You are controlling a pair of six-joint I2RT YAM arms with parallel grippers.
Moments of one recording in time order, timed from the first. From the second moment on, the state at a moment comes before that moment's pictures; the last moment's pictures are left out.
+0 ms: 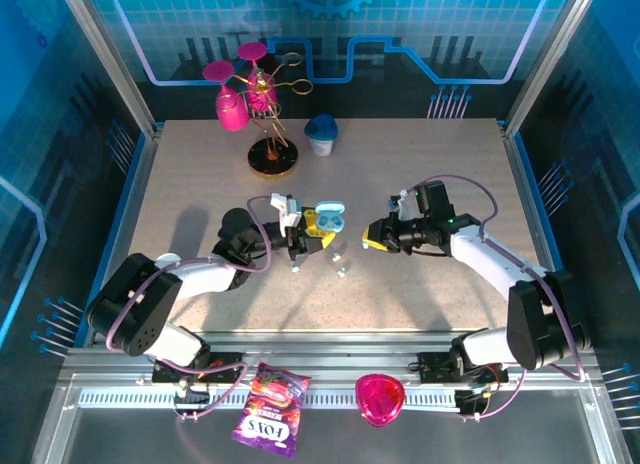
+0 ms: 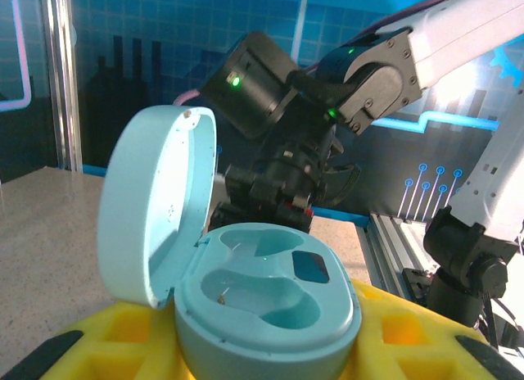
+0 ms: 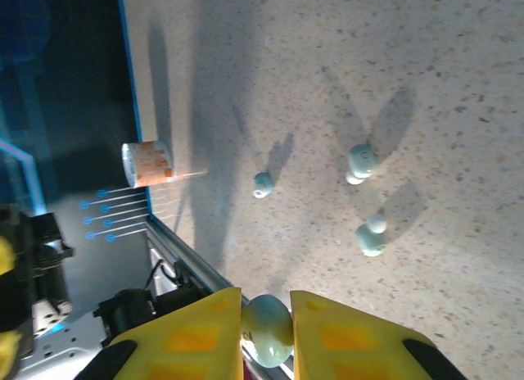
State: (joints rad) left arm -0.48 1.49 0.52 1.13 0.86 -0.25; right arm 0.29 1.36 0.82 -0.36 -0.79 0.72
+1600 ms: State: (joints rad) left arm -0.48 1.66 0.54 1.27 0.92 -0.33; right arm 0.46 1.25 0.92 -0.21 -0.75 0.76
